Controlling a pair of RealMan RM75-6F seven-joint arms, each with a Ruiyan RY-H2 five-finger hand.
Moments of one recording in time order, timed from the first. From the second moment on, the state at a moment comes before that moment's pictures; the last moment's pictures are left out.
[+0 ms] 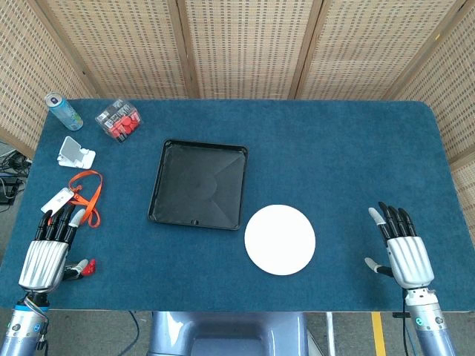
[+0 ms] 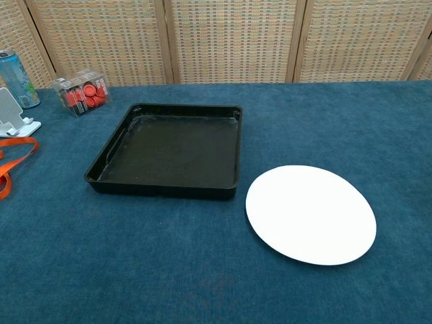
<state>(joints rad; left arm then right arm) -0.11 -1.31 -0.02 -1.62 1.56 1.51 0.38 0.16 -1.32 0.06 -1.45 -1.58 1.49 -0.04</state>
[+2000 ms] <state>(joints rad) -0.12 -1.32 -0.03 -1.62 1.54 1.50 0.37 0.27 -1.65 0.02 -1.21 -1.64 1.35 -0.01</state>
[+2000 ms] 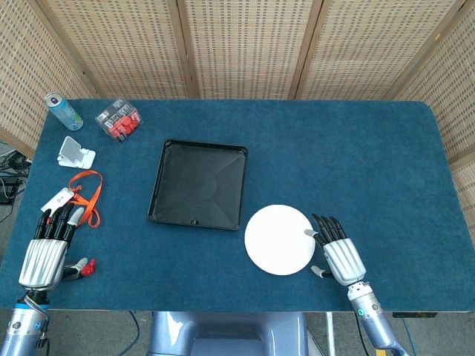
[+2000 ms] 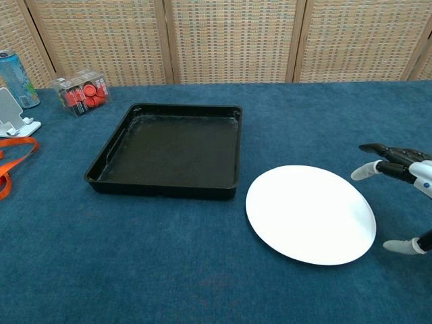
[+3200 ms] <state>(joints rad) -0.12 -1.32 -0.03 -1.62 1.54 1.50 0.37 0.30 -1.73 0.01 -1.15 -1.62 1.33 0.00</state>
